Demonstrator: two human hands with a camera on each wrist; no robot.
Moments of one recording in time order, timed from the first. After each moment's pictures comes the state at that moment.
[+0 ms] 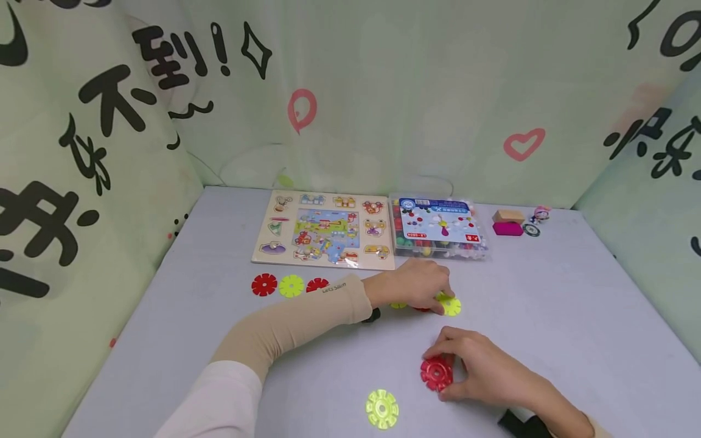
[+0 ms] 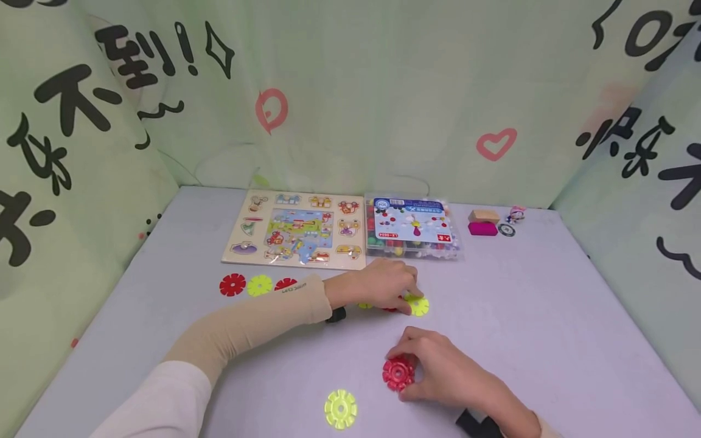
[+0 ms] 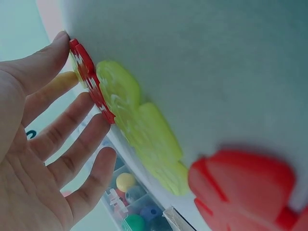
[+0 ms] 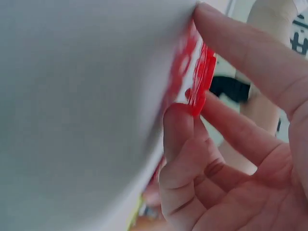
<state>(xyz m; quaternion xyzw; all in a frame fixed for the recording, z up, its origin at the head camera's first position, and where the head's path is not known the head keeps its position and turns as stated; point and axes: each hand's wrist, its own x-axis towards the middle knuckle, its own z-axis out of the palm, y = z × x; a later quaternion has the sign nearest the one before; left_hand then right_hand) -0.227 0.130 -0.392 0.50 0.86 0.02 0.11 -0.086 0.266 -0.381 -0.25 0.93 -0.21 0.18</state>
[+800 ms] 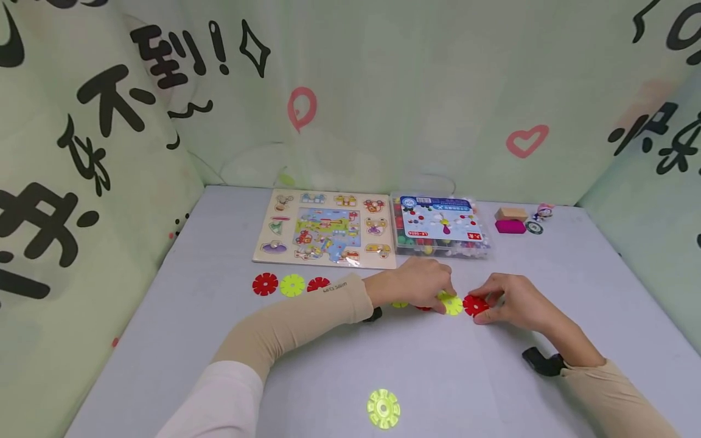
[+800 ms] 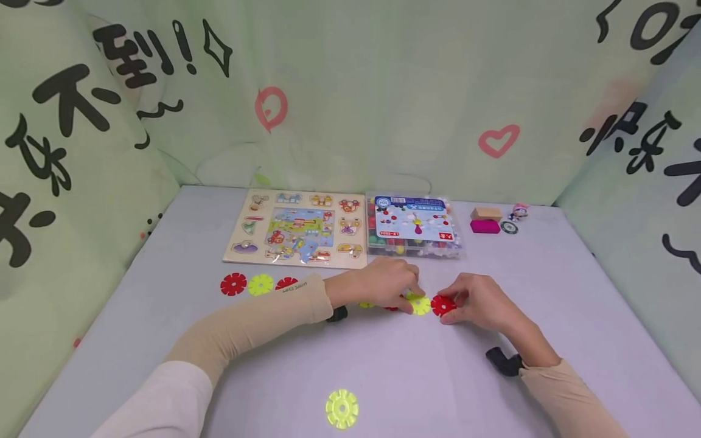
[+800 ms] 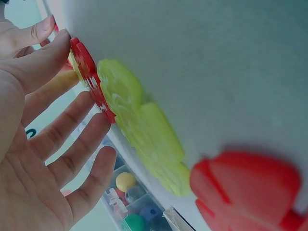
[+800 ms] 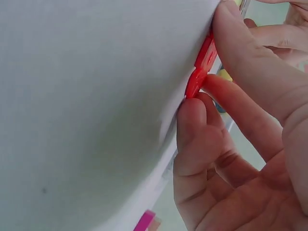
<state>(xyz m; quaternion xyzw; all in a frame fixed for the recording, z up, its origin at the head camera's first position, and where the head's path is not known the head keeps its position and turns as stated) -0.229 0.130 -0.394 0.51 0.85 0.03 0.11 -0.167 0.351 -0.390 -0.16 0.96 -0.20 0.08</state>
